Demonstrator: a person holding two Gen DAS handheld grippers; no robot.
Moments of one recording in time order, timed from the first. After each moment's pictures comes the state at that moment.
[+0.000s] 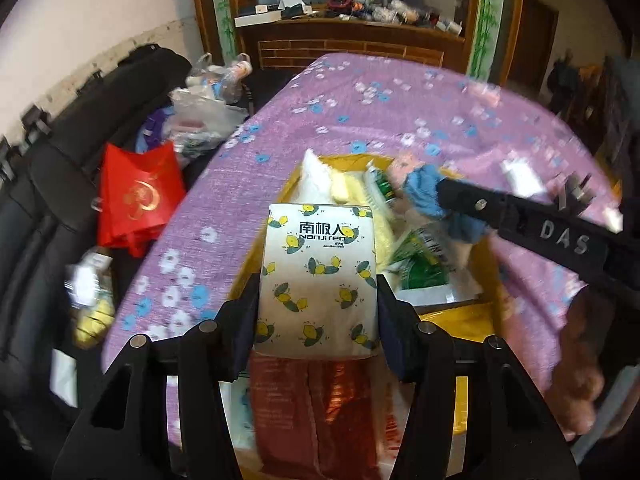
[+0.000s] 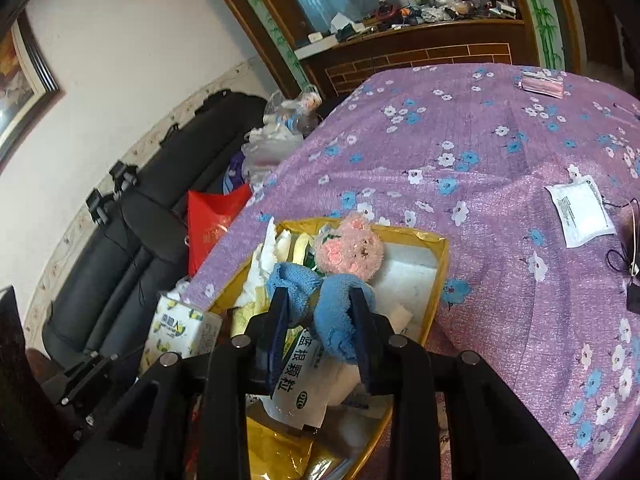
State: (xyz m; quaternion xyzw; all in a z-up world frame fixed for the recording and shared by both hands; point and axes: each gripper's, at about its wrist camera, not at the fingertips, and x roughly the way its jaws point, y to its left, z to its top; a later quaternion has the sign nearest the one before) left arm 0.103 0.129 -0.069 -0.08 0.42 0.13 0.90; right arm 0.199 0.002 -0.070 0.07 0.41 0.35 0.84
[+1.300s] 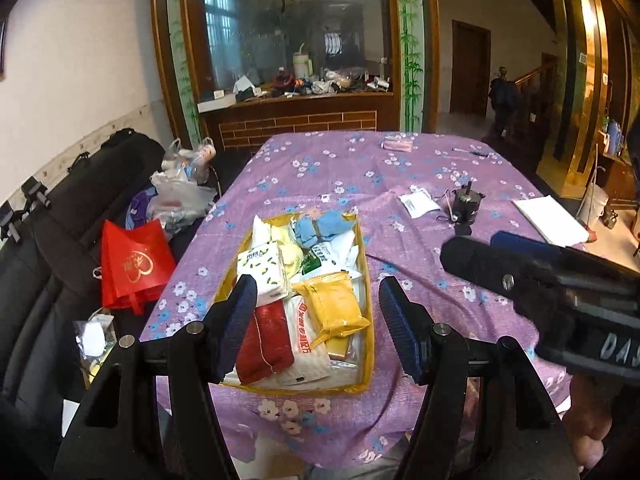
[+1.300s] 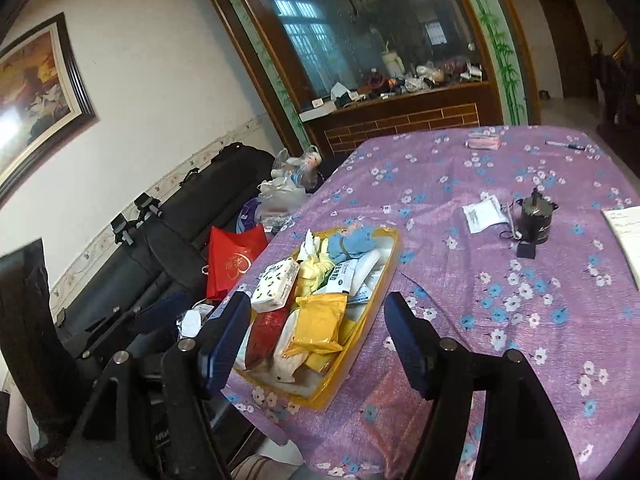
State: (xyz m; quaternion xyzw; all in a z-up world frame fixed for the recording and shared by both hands) left arm -0.025 0.035 0.021 0.00 0.31 0.07 0.95; right arm 0.030 -0.098 0.015 0.08 0.31 0.32 0.89
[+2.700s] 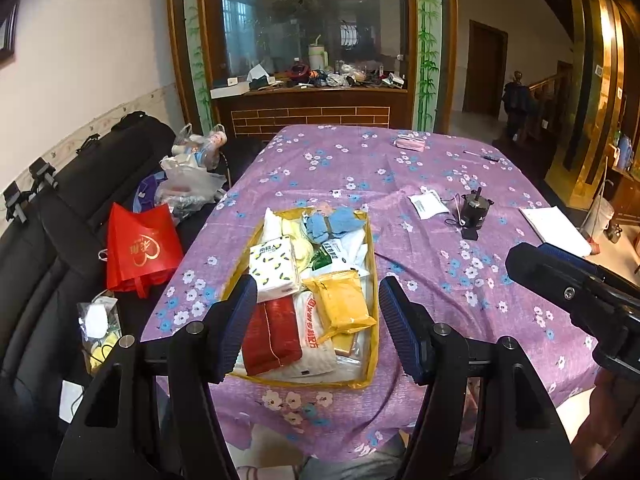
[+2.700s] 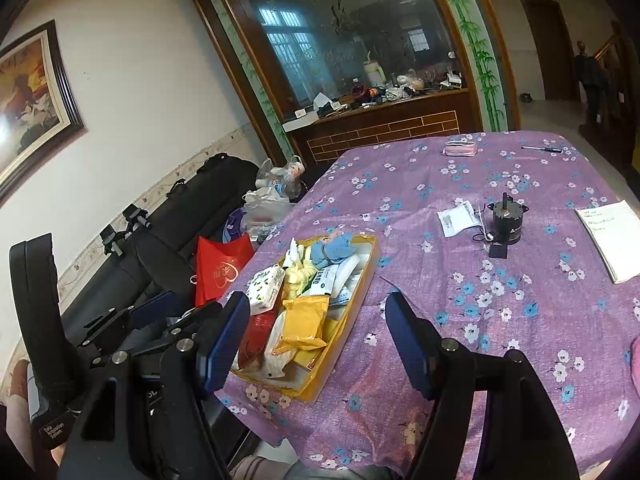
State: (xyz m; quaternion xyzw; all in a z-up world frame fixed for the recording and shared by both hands) left arm -0.025 0.042 0.031 -0.02 0.32 0.10 0.94; right arm 0.021 -0.122 0.027 0.09 0.30 0.29 0.90
